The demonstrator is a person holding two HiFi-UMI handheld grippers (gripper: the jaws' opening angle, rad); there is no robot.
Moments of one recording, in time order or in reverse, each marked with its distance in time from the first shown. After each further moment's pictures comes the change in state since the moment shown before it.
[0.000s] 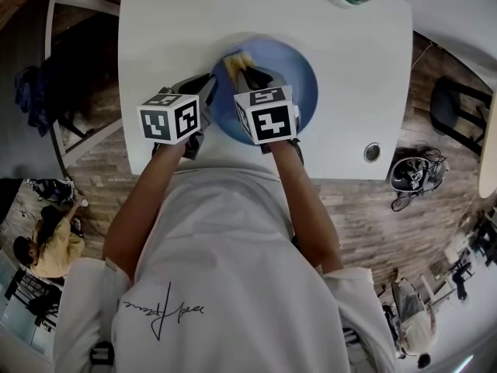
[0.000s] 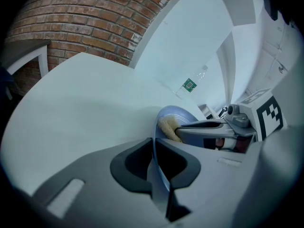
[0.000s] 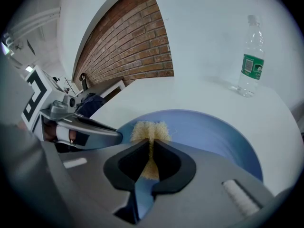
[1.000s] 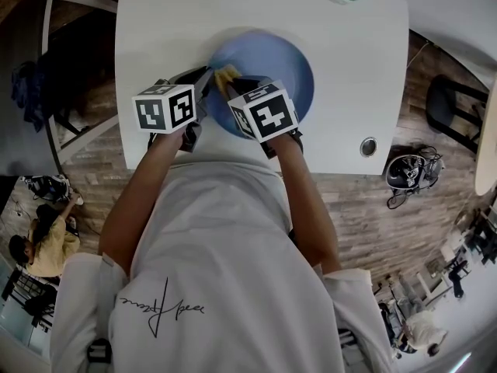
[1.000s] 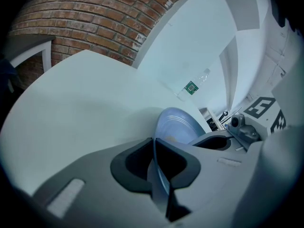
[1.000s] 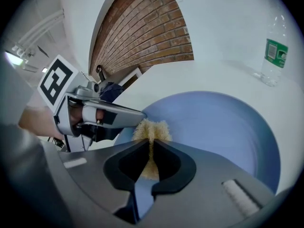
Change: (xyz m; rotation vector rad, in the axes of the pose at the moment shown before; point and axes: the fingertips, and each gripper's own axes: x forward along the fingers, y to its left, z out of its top) left arm -0.001 0.002 0.001 -0.049 -0.014 -0.003; right arm -0.007 0.040 -0.032 -0.059 0.175 0.216
